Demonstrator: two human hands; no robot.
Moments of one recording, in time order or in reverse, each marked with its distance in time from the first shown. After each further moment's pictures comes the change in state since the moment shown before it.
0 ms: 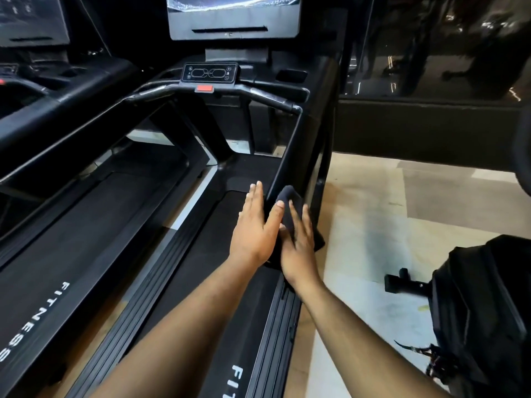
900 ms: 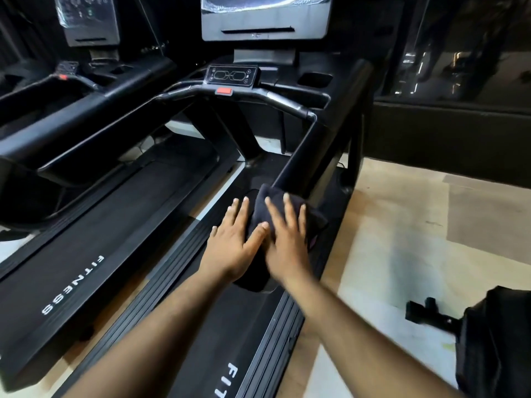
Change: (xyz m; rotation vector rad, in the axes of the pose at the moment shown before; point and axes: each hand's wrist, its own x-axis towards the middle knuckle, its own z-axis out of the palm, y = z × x) left_hand 0.008 0.003 0.003 0.387 -0.025 -0.174; right_hand 0.061 0.002 -0.027 -0.306 -0.211 -0.237
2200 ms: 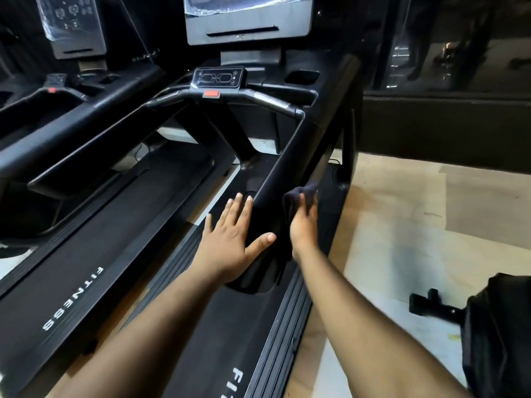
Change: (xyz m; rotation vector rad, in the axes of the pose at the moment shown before) left_hand 0.003 0.013 -0.006 0.352 -0.086 0.140; right_hand 0.061 0.052 0.007 0.654 0.309 0.548
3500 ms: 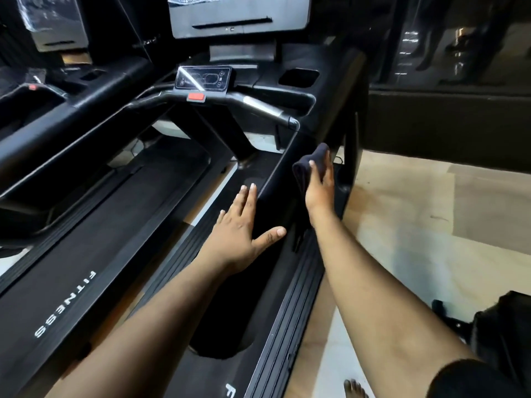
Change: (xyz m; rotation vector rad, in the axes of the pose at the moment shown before) left_hand 0.113 0.025 -0.005 -0.186 -0.046 0.034; right_hand 0.175 -0.058 -0.002 -0.152 0.007 -0.197
